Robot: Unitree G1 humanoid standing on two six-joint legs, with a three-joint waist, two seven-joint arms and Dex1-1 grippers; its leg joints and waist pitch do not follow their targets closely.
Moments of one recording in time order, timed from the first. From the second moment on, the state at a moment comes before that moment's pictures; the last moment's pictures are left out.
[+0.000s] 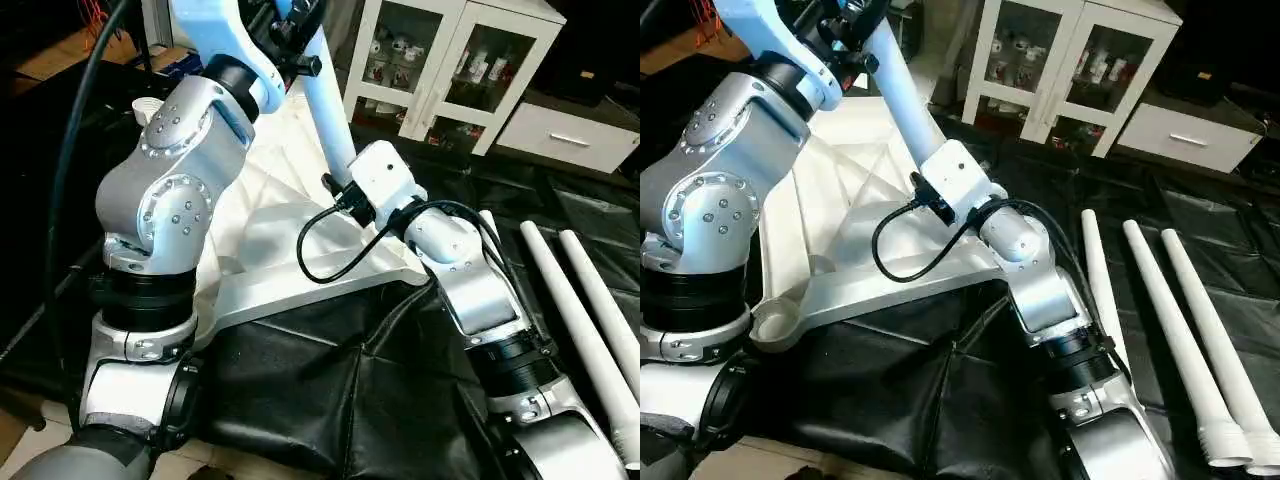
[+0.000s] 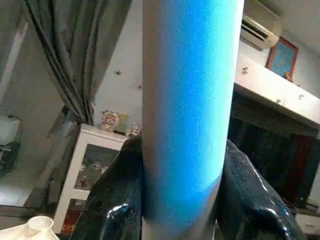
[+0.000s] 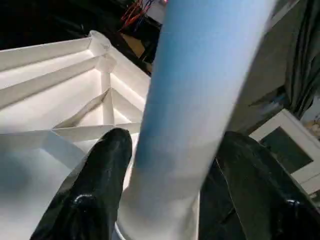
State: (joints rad) left arm -0.90 0.18 0.04 -0.12 -0.57 0.56 -0.04; right arm -0.63 -0.14 0.22 0.19 -0.19 0.22 0.34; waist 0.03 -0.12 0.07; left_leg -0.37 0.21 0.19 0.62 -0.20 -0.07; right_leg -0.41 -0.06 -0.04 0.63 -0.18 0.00
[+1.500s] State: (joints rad) left arm -0.88 0.19 -0.02 -0.17 -0.49 0.55 -0.18; right arm -0.64 -0.13 0.20 0.20 -0.14 0.27 0.32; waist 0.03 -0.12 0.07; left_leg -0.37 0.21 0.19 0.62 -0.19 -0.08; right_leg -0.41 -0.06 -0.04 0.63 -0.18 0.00
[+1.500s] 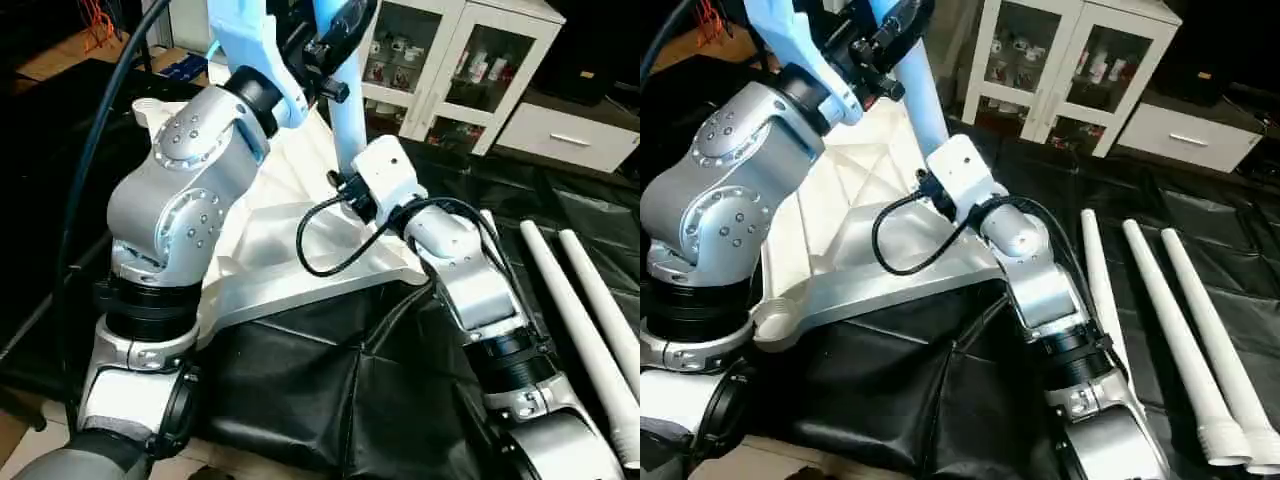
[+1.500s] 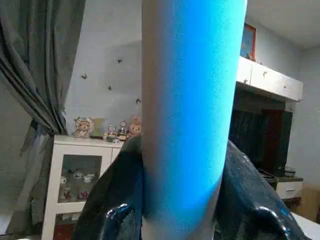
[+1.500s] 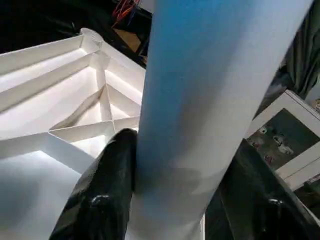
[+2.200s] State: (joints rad) left arm -0.88 0.17 0.00 -0.18 -0.53 0.59 -0.23; right arm -0.68 -0.14 0.05 0.28 -0.06 0.31 0.25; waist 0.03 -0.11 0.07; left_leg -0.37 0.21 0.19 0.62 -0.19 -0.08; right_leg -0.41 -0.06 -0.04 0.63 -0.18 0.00
